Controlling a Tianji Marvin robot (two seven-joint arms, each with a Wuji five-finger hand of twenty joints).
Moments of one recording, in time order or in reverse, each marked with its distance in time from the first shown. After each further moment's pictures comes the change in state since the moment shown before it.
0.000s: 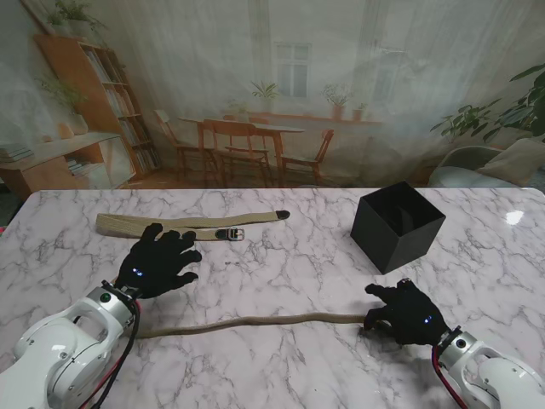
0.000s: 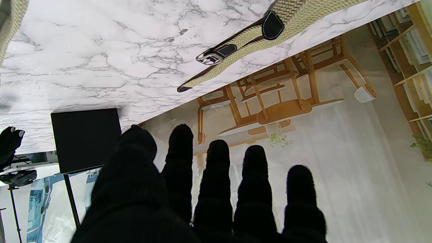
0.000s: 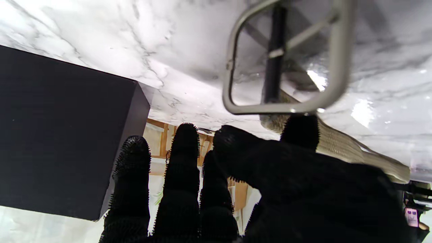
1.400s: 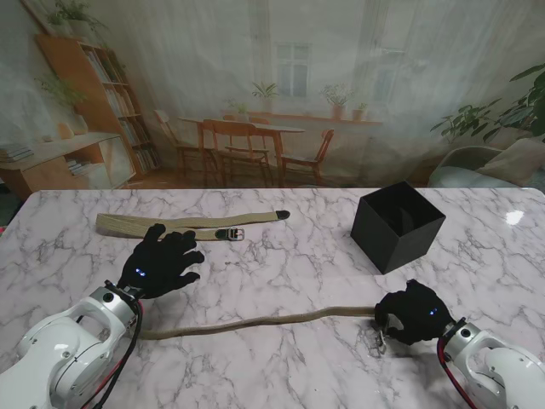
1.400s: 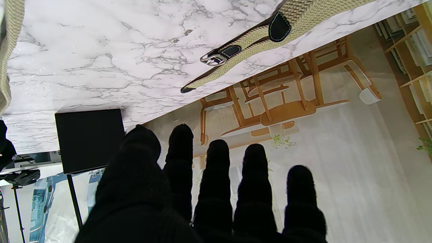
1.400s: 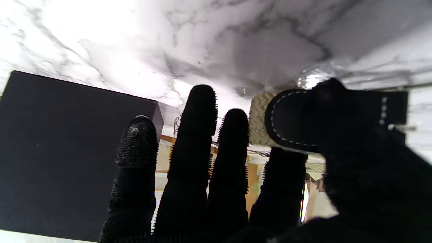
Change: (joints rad) left arm -0.009 0.001 0.013 0.006 -0.005 -0.002 -0.006; right arm 0.050 0.008 0.006 0.047 0.057 -0.042 0.078; left_hand 0.029 0.001 -0.001 0.000 0.000 0.000 0.000 0.000 0.001 0.000 0.000 0.000 0.014 0.000 0.000 0.000 -0.001 0.001 -0.002 0.000; right_hand -0.280 -0.126 -0.362 -0.143 0.022 0.061 0.290 -0.064 0.554 -0.190 -0.031 -0.009 0.405 -0.092 0.115 0.195 0.249 -0.063 0.205 0.118
